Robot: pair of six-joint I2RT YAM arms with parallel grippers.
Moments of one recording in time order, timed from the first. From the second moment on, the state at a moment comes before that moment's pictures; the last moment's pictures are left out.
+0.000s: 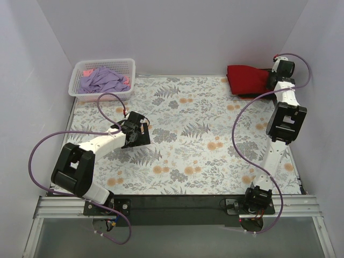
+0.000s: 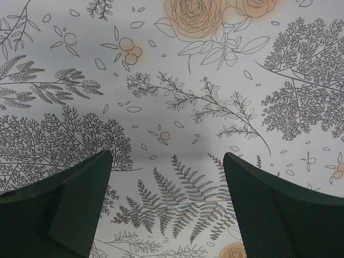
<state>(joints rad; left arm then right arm) -0.45 1.50 0.85 -0.44 -0.24 -0.55 -0.28 2.39 2.10 -0.34 -0.02 -0.14</state>
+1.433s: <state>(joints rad) -0.45 1.36 0.85 -0.45 -0.24 -0.56 -0.23 1.94 1.74 -0.18 0.43 -0.16</state>
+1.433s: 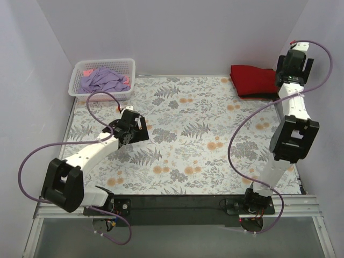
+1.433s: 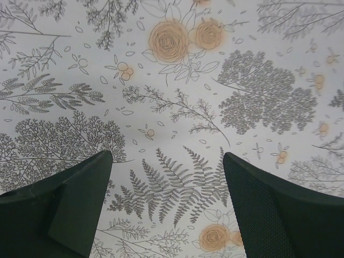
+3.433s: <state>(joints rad) -0.45 0.62 0.63 -0.43 -0.54 -0.60 0.10 0.22 0.56 -0.50 0.18 0.18</state>
